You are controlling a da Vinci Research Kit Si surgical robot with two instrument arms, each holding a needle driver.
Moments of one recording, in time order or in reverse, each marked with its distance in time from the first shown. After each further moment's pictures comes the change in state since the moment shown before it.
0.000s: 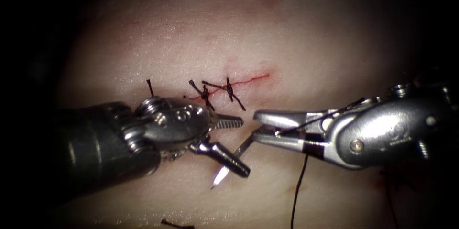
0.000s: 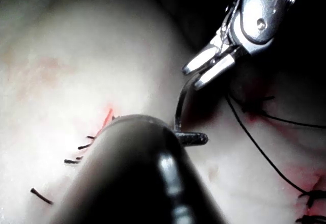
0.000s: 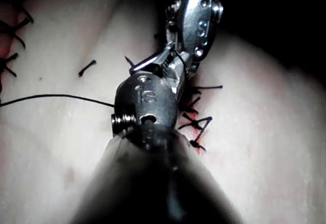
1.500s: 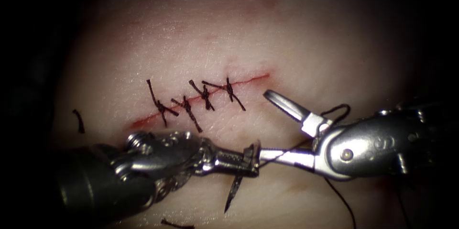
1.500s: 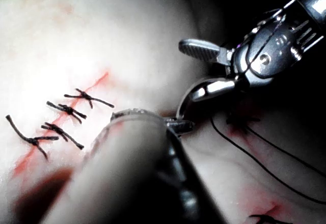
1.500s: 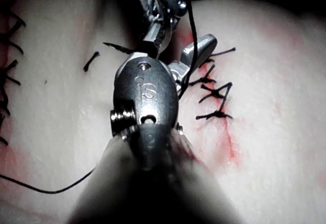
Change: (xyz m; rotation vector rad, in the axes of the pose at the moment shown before) right arm -0.002 -0.002 0.002 -0.337 -0.013 0.351; left arm -0.002 0.003 0.001 -0.090 0.360 -0.170
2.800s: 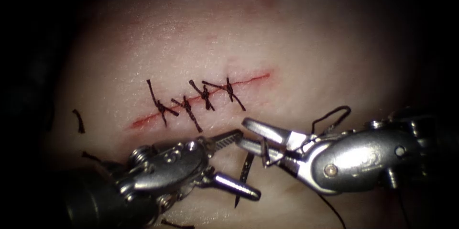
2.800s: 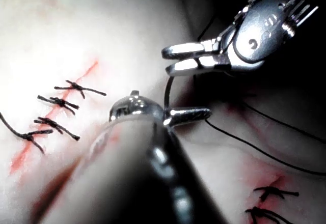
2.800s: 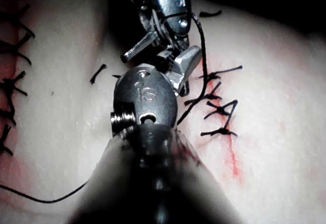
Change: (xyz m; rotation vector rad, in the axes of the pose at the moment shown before) right arm 0.000 -0.001 0.000 0.120 -0.088 -0.134; left arm -0.001 0.000 0.001 0.055 0.049 0.228
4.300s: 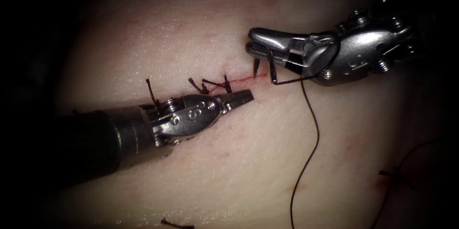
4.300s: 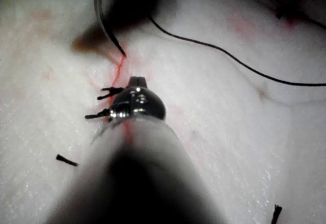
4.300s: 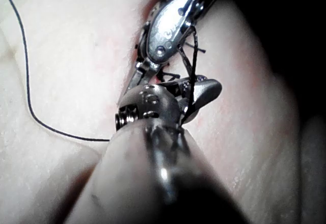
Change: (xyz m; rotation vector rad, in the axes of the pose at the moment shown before) right arm -0.007 0.010 0.004 0.051 0.243 -0.751; left arm -0.004 -0.014 0.003 0.568 -0.195 0.498
